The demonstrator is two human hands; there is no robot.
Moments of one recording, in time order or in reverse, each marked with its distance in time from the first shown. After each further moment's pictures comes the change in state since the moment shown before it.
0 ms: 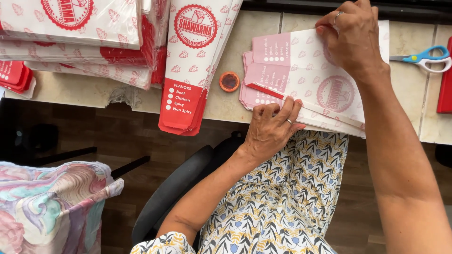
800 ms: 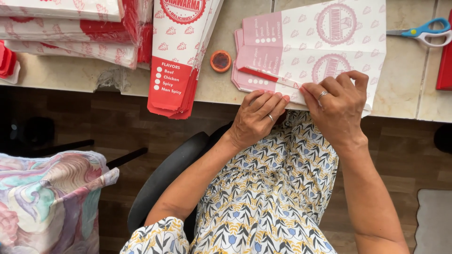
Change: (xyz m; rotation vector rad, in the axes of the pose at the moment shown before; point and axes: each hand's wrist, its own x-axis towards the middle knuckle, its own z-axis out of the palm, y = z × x) left_hand -0.030 -0.003 0.034 -0.280 0.418 0.089; right_hand -0.116 -0.135 -0.067 -0.064 0.154 -0.022
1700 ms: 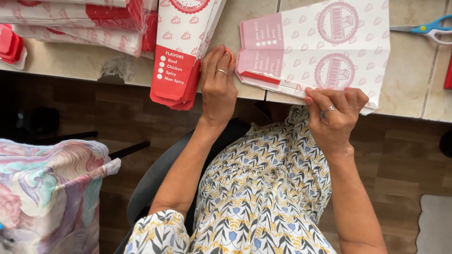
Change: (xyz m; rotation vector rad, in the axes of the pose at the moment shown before) left_hand 0.024 -0.060 -0.052 0.152 -0.077 -0.407; right_hand -0.038 -0.019 0.015 0.214 0.218 0.109
